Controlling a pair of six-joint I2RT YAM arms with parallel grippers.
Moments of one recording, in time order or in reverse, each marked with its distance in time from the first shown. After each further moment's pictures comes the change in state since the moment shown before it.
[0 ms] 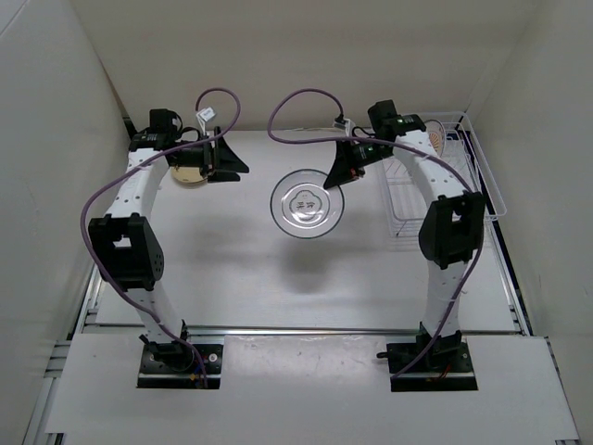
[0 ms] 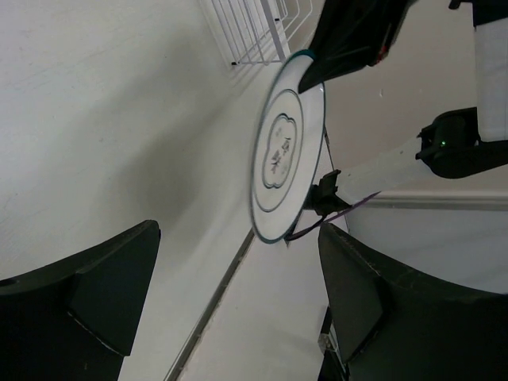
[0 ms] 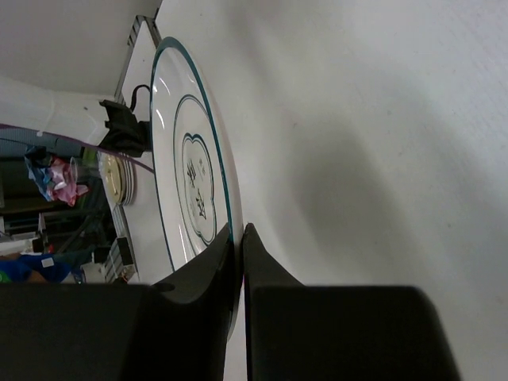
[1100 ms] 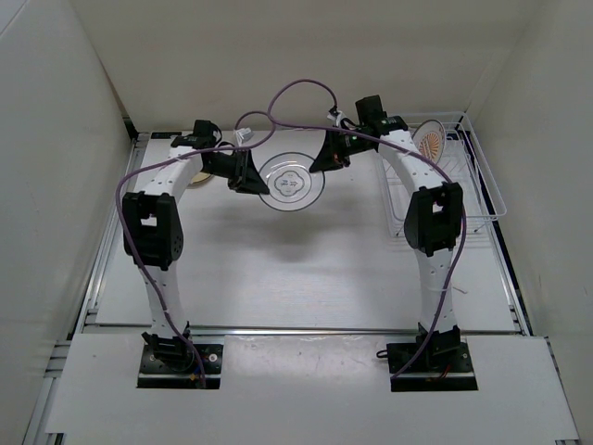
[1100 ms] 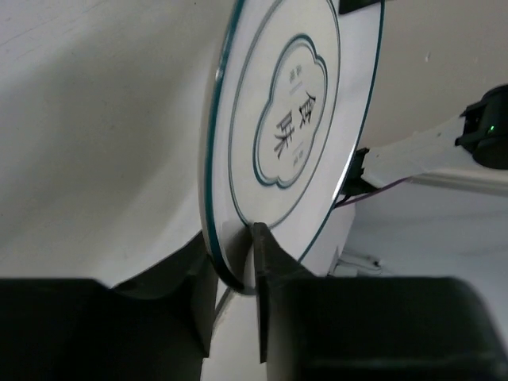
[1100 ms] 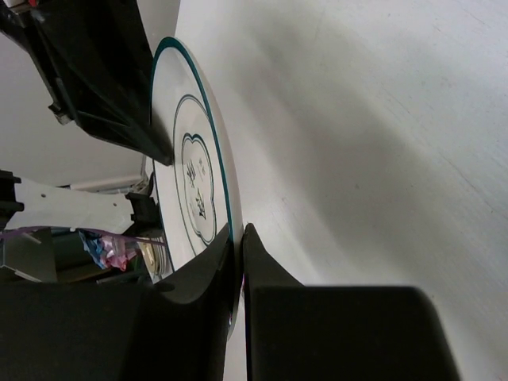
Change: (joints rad) left arm -0.154 0.216 0.058 -0.044 -0.083 0.047; right arm 0.024 0.225 0.177 0.290 0.058 0.421
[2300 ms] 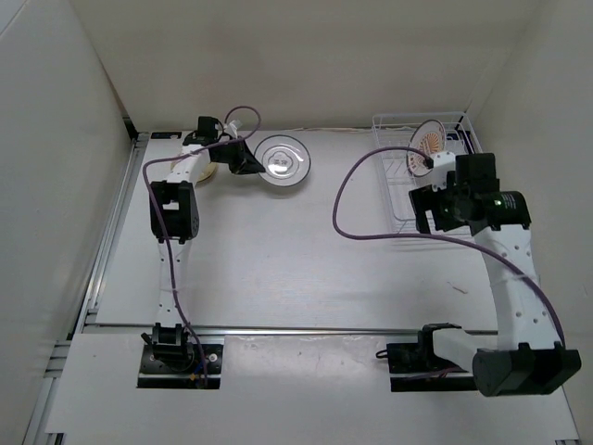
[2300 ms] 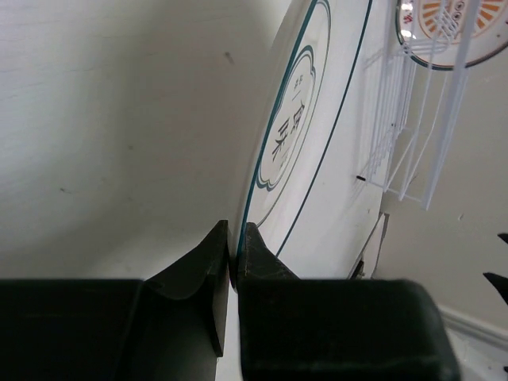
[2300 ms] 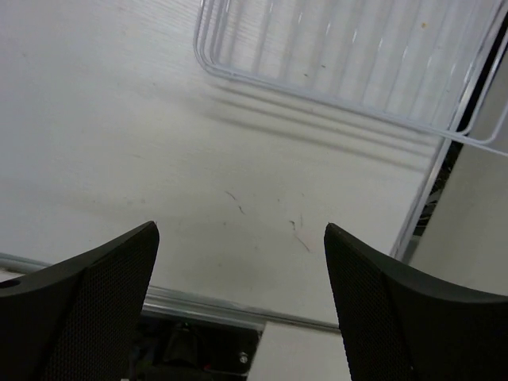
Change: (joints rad) left arm 0.050 0.522 0.509 0.259 -0.178 -0.322; right arm -0.215 -1.133 -0.853 -0.265 0.934 -0.574
